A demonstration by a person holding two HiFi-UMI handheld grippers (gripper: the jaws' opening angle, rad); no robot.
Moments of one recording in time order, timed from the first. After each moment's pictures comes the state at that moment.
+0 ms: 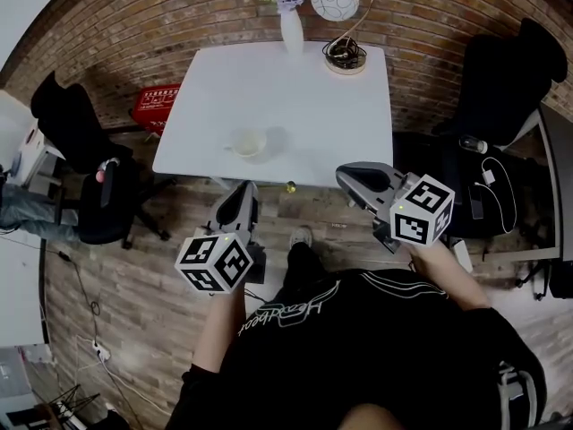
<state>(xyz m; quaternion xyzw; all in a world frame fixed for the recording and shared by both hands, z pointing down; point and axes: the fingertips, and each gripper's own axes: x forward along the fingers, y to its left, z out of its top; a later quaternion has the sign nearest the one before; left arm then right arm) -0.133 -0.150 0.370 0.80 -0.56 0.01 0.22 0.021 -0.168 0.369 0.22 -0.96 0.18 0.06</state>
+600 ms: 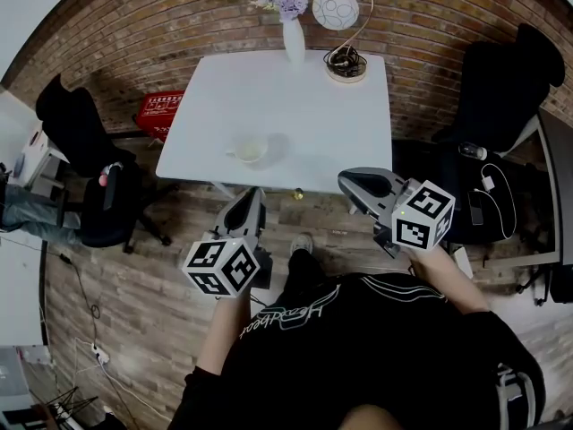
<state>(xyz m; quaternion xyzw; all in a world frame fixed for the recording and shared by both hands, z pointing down) -0.120 -0.141 0.367 0.80 -0.55 0.01 0.22 0.025 -0.161 0.361 0.22 -0.96 0.17 0.05</state>
